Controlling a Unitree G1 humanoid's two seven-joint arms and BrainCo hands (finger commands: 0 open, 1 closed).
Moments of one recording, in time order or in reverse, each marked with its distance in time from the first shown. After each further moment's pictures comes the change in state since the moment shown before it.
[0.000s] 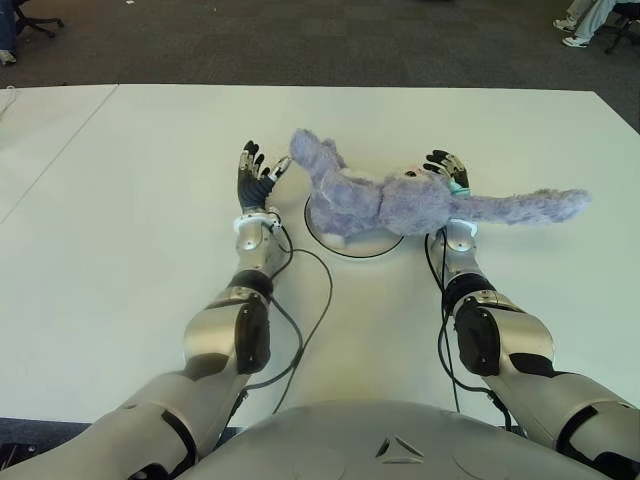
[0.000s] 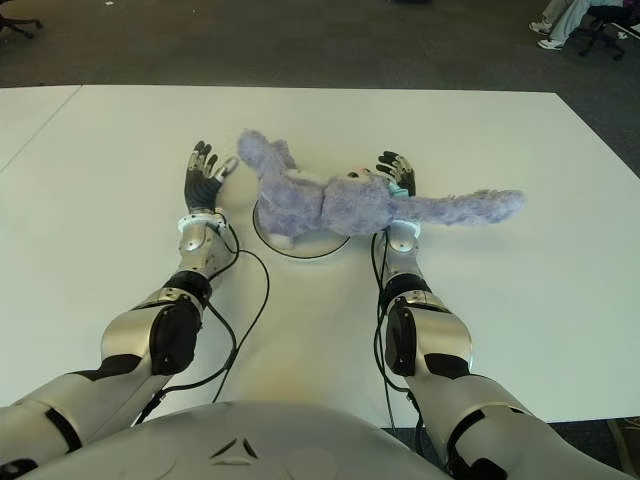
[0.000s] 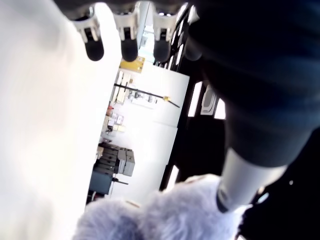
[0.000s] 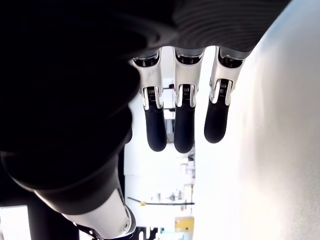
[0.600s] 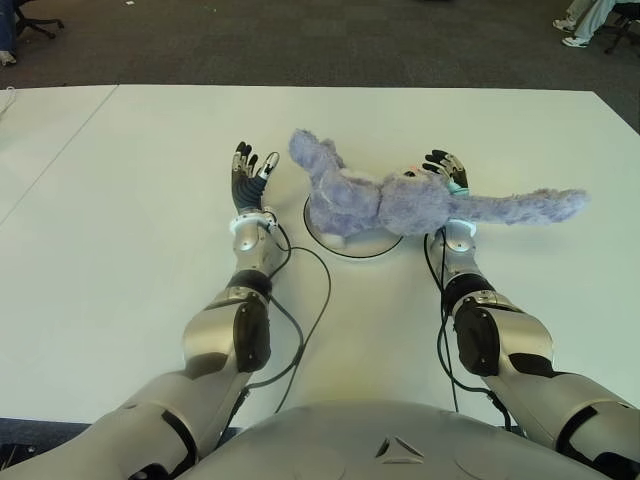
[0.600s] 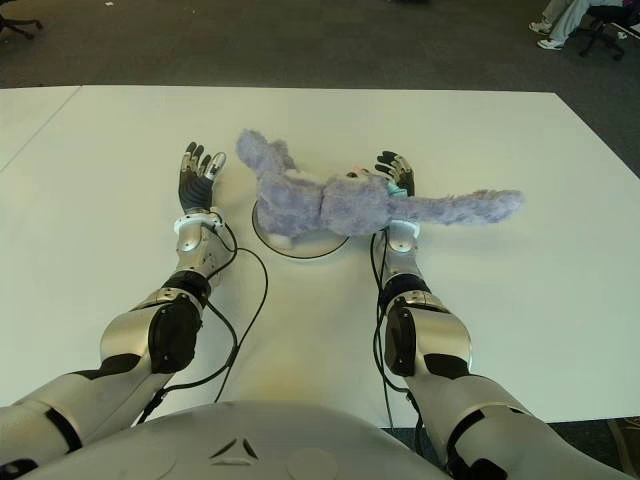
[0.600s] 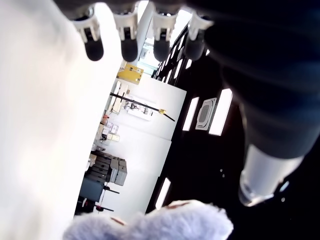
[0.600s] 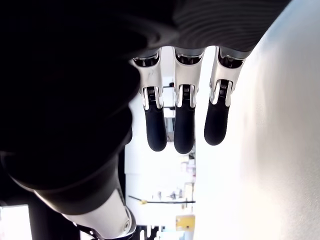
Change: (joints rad) left arm -0.002 -0.002 0.040 -0.004 -0.021 0.001 -0.010; right arm 0.000 0.003 0.000 0.000 0.000 -0.003 0.002
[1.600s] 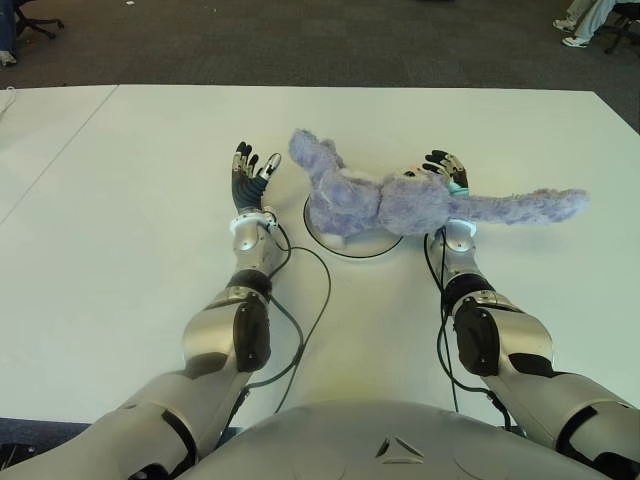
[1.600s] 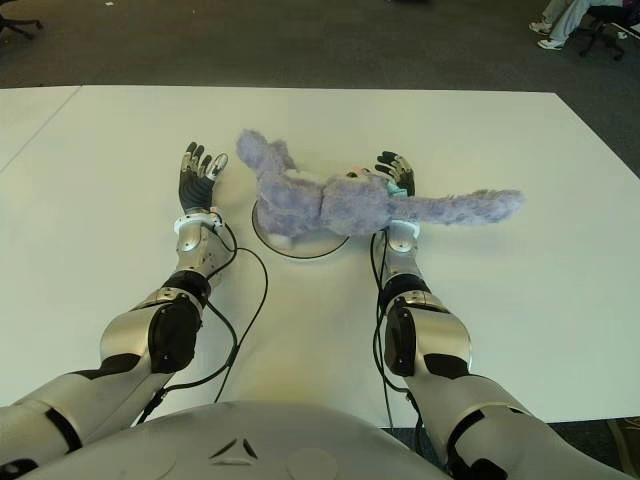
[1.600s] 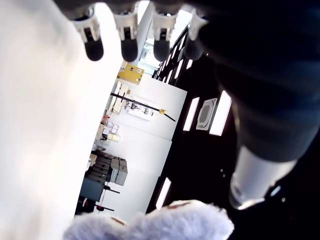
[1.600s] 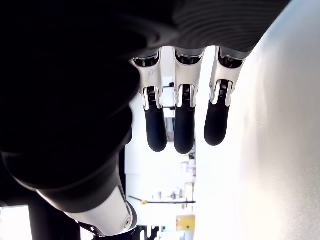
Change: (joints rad) left arm -0.001 0.001 -0.002 0.000 0.002 0.004 -0.001; right arm 0.000 0.001 -0.002 0.000 0.000 -0.001 -0.001
